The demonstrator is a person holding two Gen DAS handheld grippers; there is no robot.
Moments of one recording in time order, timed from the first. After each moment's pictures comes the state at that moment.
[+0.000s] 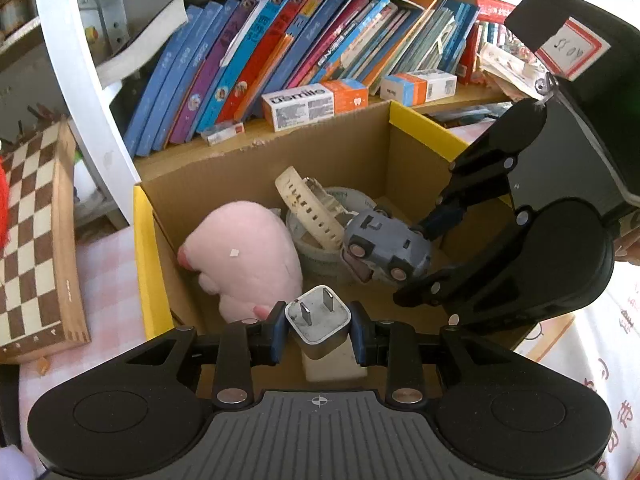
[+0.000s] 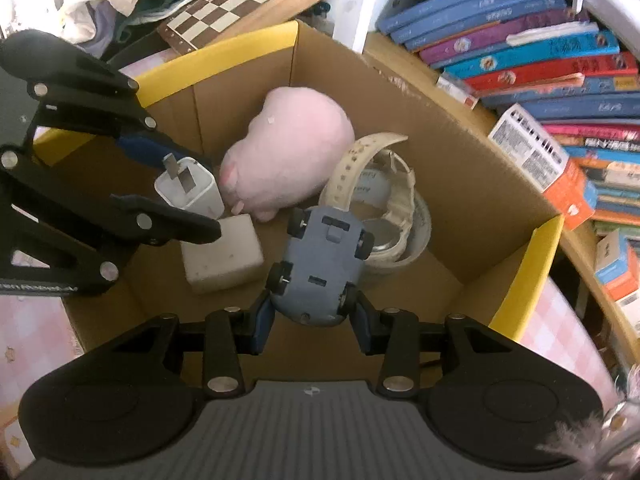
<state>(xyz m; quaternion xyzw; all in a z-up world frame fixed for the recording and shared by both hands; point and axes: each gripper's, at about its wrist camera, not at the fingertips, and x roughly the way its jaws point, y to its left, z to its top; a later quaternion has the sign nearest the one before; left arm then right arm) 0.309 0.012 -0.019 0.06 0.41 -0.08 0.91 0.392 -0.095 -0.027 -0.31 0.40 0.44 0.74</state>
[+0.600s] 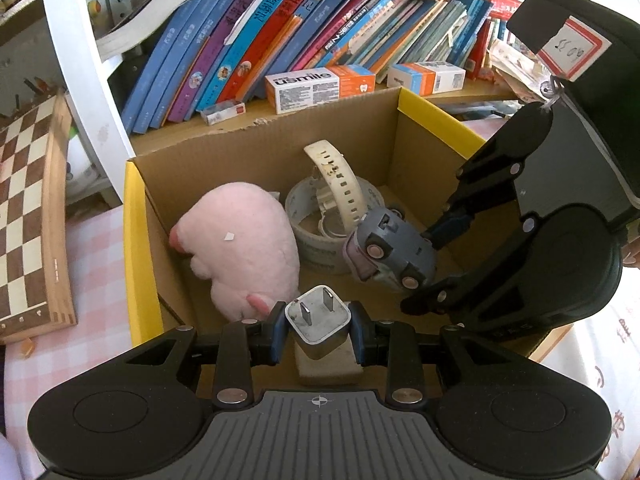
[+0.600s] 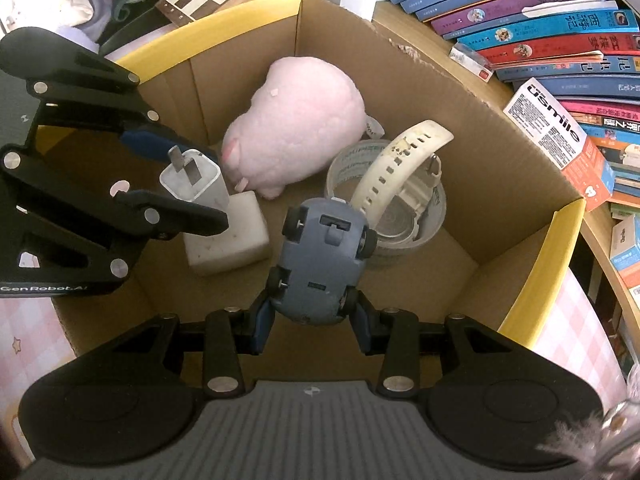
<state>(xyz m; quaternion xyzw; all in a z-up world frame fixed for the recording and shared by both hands) 0.314 0.015 -0.026 0.04 0.43 -0.07 0.90 0.397 -0.087 -0.034 -0.32 0.44 0.44 0.71</state>
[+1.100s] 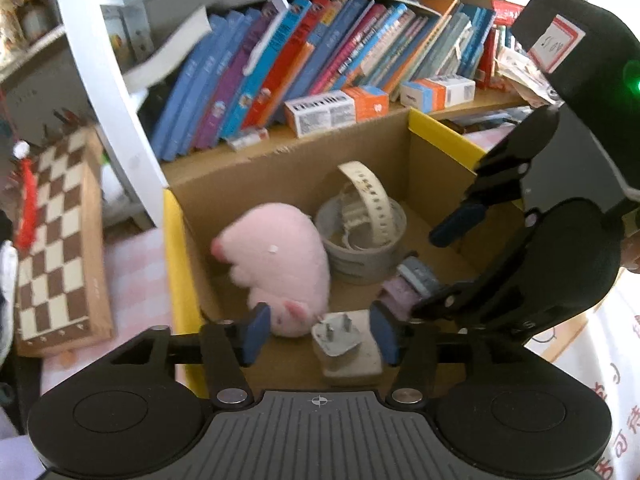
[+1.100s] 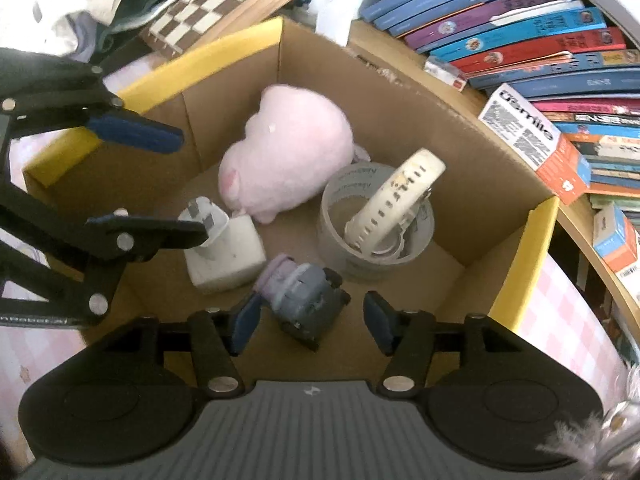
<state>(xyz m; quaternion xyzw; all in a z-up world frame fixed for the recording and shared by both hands) 0.293 0.013 -0.007 0.07 0.40 -0.04 0.91 0.387 -0.093 -0.016 -0.28 0.43 0.41 0.75</state>
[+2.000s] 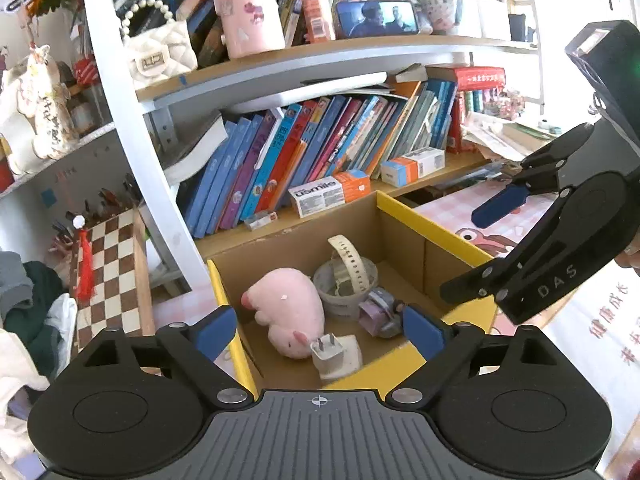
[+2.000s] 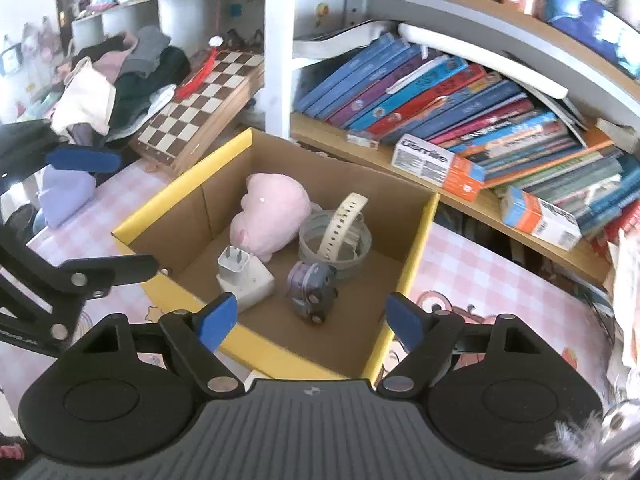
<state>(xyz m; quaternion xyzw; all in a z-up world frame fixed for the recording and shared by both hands) 0.200 -0.011 0.054 0.11 0.29 -0.04 0.95 0.298 -0.171 0.059 -0.17 0.35 0.34 0.86</state>
